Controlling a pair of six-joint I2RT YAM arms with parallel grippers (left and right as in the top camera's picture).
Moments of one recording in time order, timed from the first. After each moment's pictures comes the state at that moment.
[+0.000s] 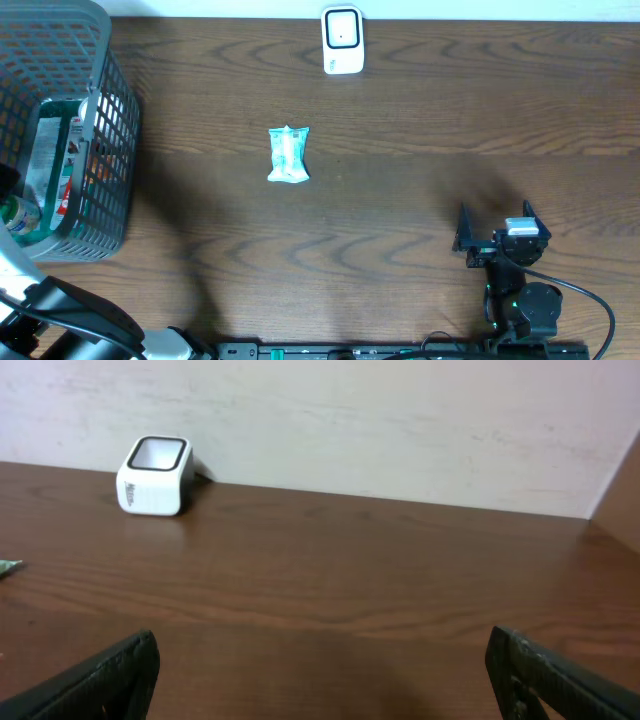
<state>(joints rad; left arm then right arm) 0.83 1.61 1.41 -0.79 -0.05 -0.33 0.01 0.01 0.01 -0.07 -0.01 -0.07</state>
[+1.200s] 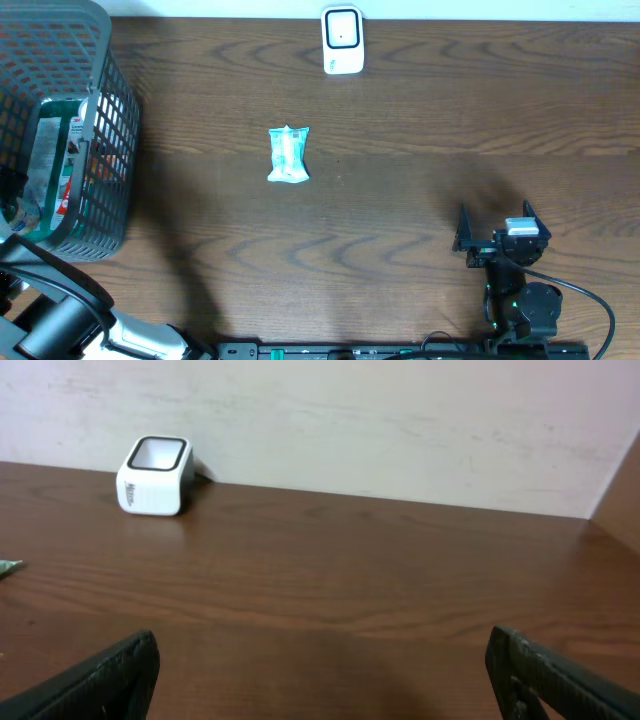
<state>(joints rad) 0.85 1.81 1.41 -0.68 -0.20 -0.34 0.01 0.01 0.01 -0.07 -0.01 -0.07</state>
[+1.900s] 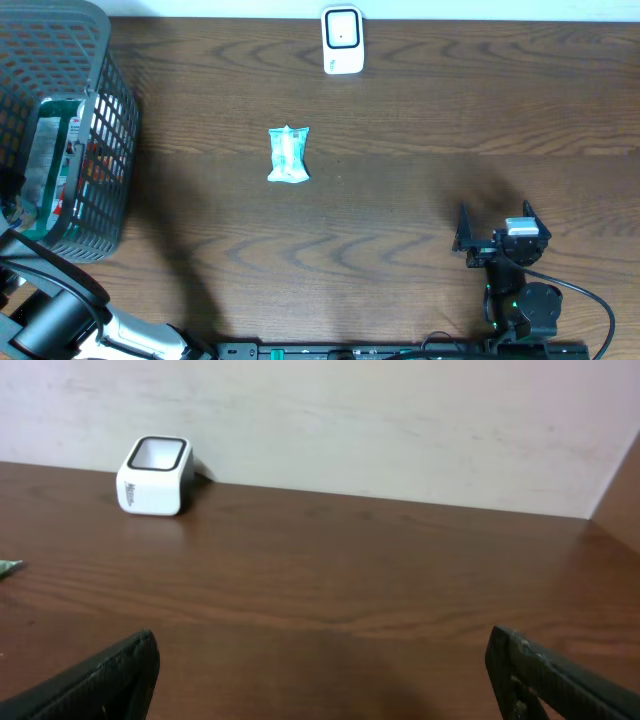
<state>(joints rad) 0.85 1.84 1.41 -0.64 -0.16 -0.34 0.01 0.01 0.01 -0.07 -0.01 -0.07</state>
